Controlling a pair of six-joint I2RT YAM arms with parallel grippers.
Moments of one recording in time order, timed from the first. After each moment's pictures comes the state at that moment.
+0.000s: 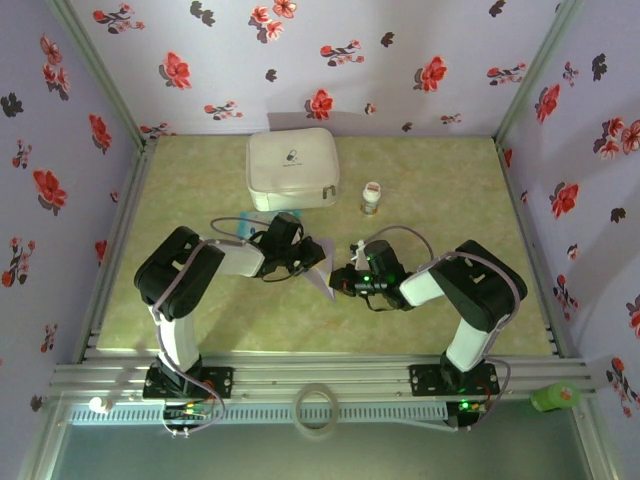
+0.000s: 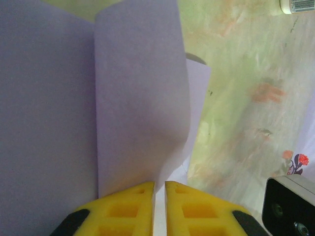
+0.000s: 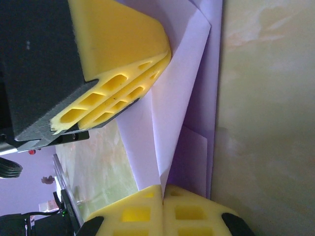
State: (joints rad) left arm -0.67 1.88 0.87 0.22 0.36 -1.09; right arm 0.65 1.74 0.47 0.60 -0.55 0.95
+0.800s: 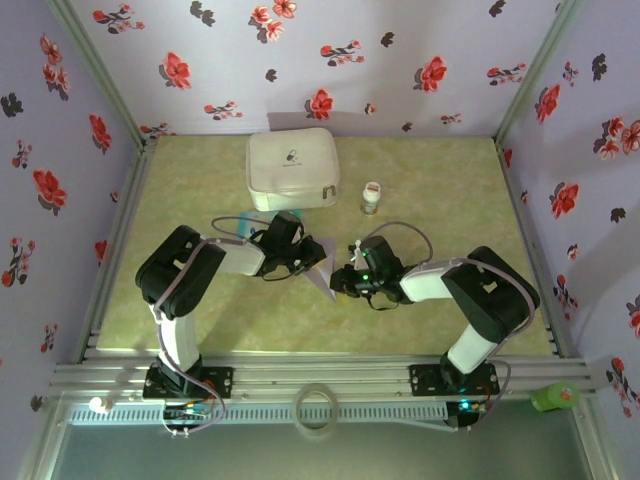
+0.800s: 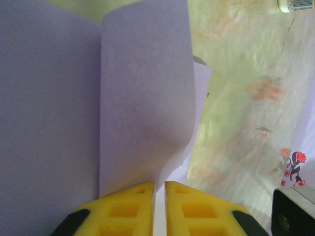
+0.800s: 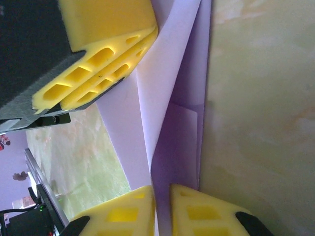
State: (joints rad) left arm -0.67 1.89 0.88 0.22 0.38 -1.09; right arm 0.67 1.65 0.54 0.30 -0.51 0.87
